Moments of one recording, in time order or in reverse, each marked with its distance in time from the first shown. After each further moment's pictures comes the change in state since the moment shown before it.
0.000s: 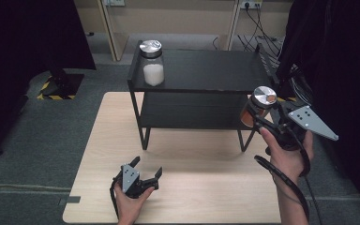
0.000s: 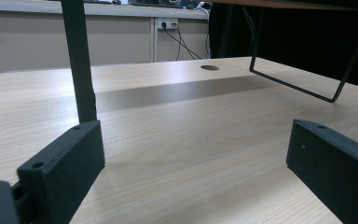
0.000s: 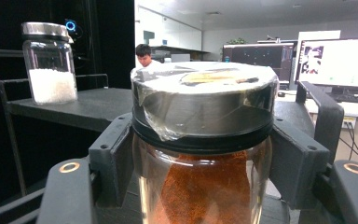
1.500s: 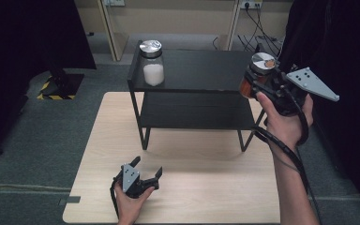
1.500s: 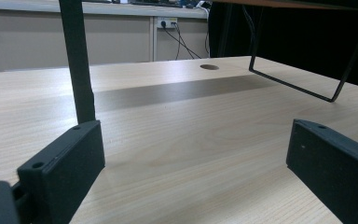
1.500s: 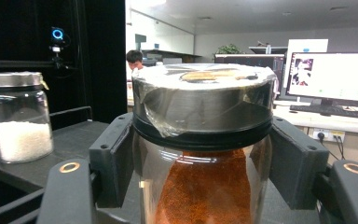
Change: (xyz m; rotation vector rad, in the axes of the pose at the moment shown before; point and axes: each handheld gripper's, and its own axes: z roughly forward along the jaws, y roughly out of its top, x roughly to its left) left arm 0.000 0.001 0.001 0.004 -0.003 0.000; right arm 0.002 0.058 0.050 -0.007 -0.041 -0.020
